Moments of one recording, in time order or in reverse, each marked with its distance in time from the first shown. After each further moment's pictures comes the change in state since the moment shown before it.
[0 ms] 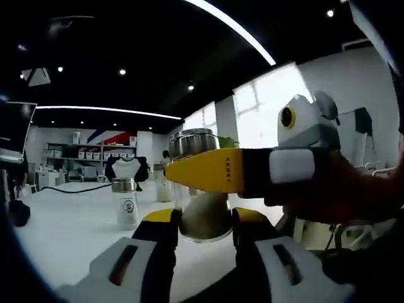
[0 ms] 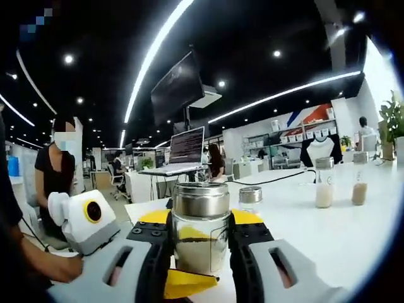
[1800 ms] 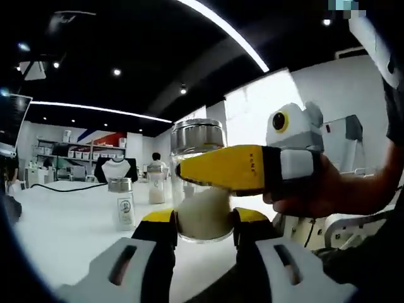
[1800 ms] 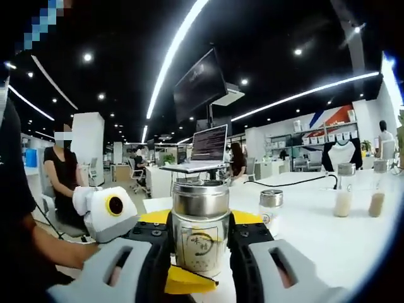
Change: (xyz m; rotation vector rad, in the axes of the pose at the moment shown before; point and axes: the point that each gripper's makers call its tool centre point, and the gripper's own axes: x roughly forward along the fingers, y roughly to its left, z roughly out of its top) left arm -0.004 -0.001 -0.002 -0.077 -0.010 -0.111; right arm 0.003 0.021 -0.002 -0.043 0.043 0.199
